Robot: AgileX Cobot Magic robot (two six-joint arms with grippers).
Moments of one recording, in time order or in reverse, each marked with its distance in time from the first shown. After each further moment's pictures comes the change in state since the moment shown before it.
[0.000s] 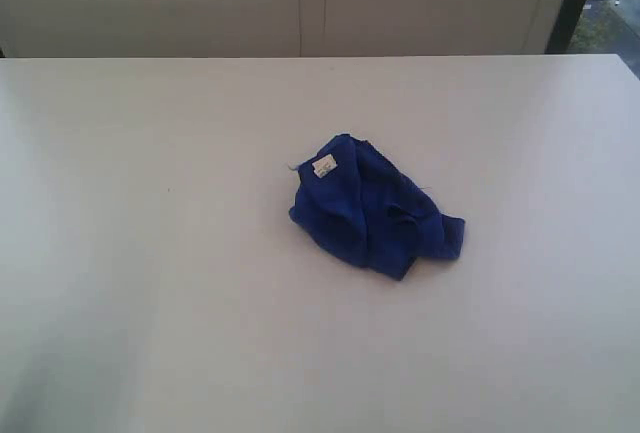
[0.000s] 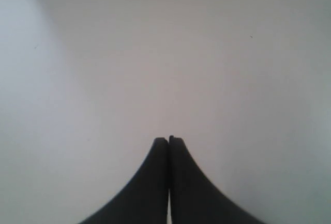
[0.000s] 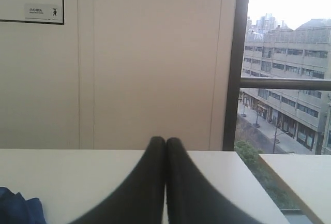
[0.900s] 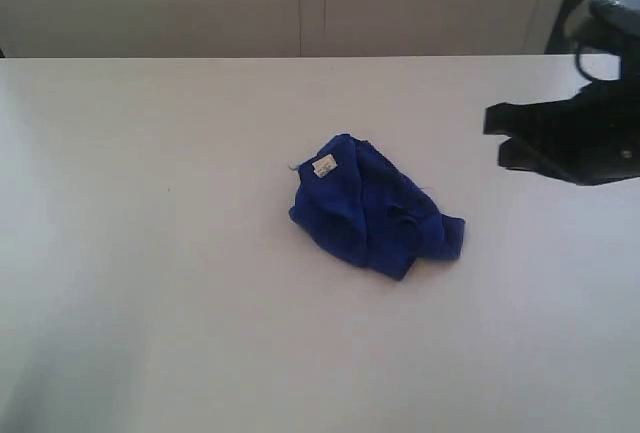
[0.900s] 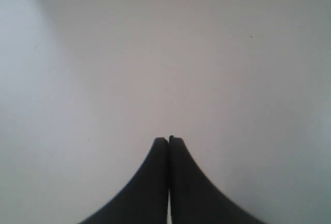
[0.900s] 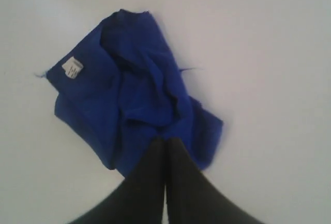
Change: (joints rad) left arm 0.000 0.000 0.000 0.000 0.000 0.000; right arm 0.152 1.326 -0.718 0.759 0.513 -0.435
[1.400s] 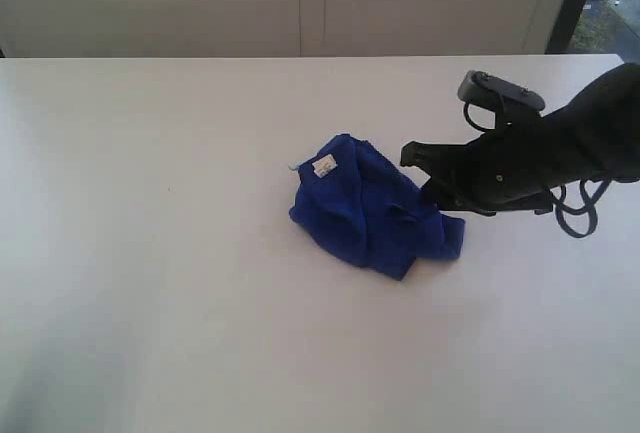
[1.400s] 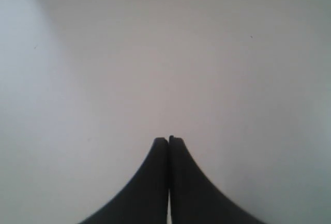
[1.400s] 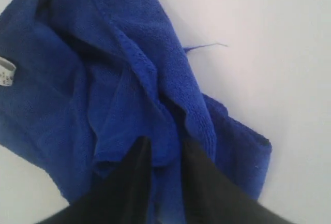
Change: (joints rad) left arm 0.000 0.000 0.000 0.000 0.000 0.000; right arm 0.107 0.415 -0.123 0.185 -0.125 -0.045
